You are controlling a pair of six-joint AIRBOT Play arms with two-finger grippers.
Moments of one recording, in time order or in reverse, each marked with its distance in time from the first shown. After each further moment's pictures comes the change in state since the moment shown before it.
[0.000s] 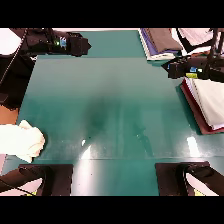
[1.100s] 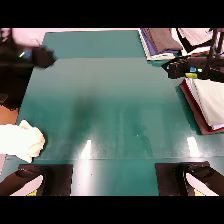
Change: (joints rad) left arm 0.220 0.214 -0.163 0.186 -0.265 -0.047; right arm 0.000 -0.001 0.000 0.000 0.002 0.000
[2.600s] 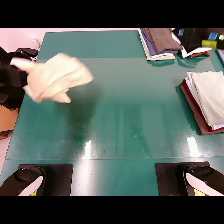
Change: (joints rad) left arm -0.104 0.206 -0.038 0.213 -0.095 -0.085; right arm -0.002 -0.117 0.356 -0.005 0.006 0.000
